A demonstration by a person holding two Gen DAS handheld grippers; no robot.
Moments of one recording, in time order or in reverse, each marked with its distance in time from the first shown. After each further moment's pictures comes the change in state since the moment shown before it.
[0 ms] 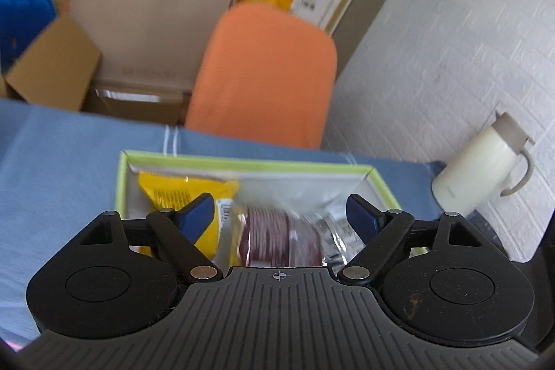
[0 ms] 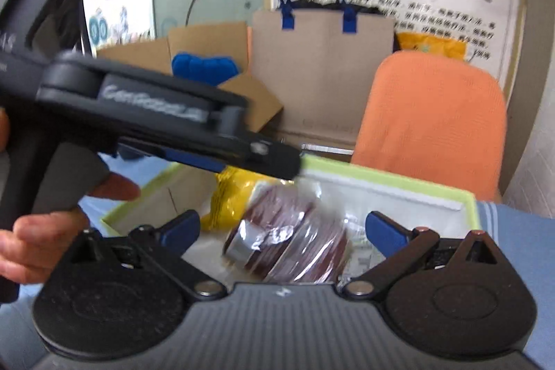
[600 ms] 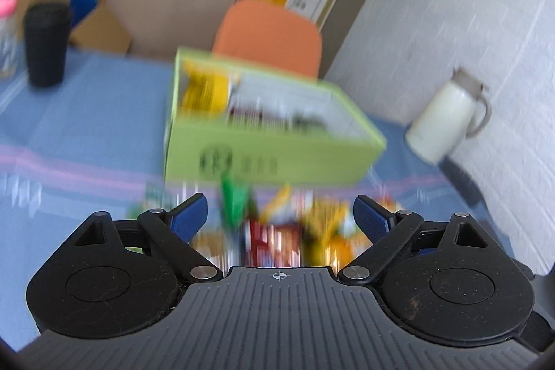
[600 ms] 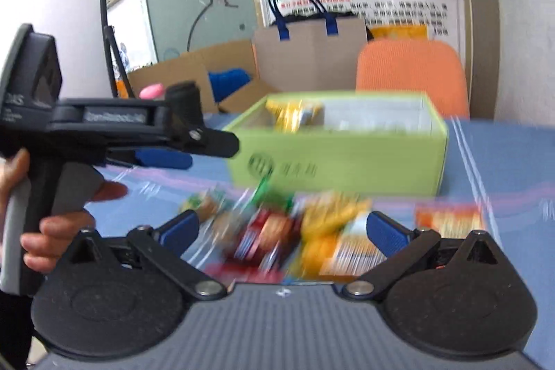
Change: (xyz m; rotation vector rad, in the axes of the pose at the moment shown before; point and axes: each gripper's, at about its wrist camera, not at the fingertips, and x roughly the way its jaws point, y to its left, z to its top) left arm -0.135 -0.019 -0.157 -0.006 0.001 0.011; right arm -0.155 0.105 -0.136 0.193 -0.006 0.024
